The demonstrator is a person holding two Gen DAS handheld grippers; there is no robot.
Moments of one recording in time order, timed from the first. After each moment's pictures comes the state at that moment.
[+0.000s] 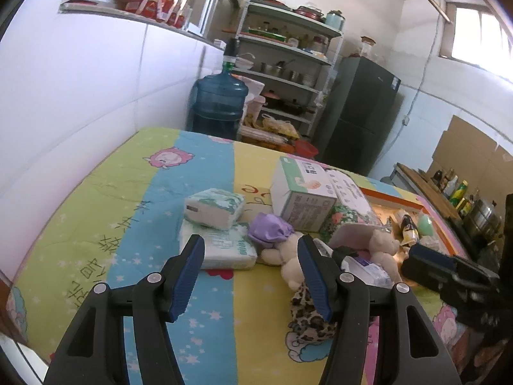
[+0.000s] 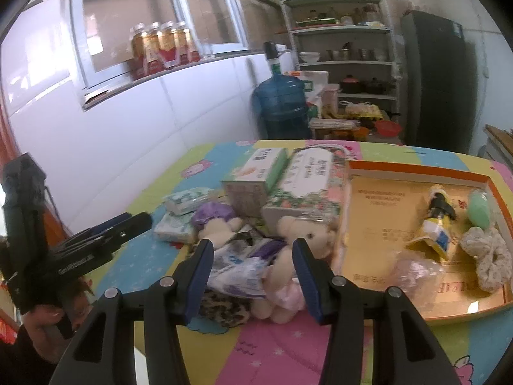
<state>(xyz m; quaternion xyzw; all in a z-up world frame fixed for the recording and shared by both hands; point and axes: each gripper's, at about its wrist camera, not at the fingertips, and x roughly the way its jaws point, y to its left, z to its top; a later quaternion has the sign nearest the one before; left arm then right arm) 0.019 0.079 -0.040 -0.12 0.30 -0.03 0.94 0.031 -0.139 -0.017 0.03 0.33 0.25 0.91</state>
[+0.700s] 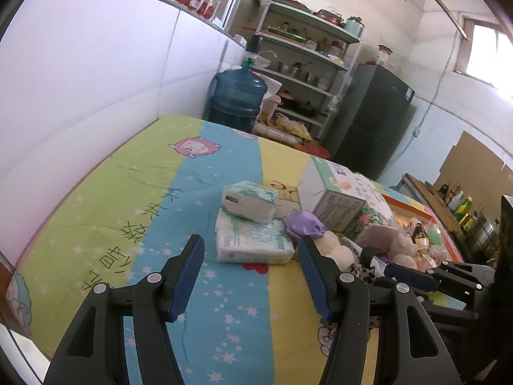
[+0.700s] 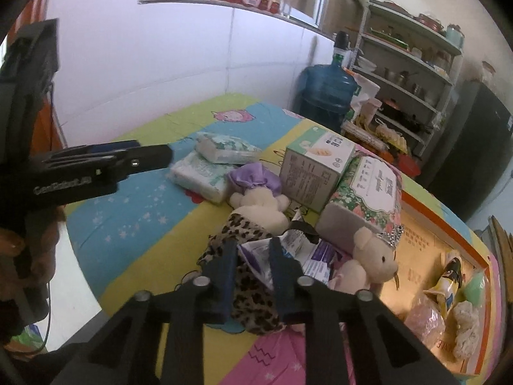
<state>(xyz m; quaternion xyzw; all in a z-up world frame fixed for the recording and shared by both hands) 0.017 0.113 -0.058 -0.16 0.31 -0.01 0.94 0.034 -0.059 -0.039 -0.17 0.36 0.26 0.88</state>
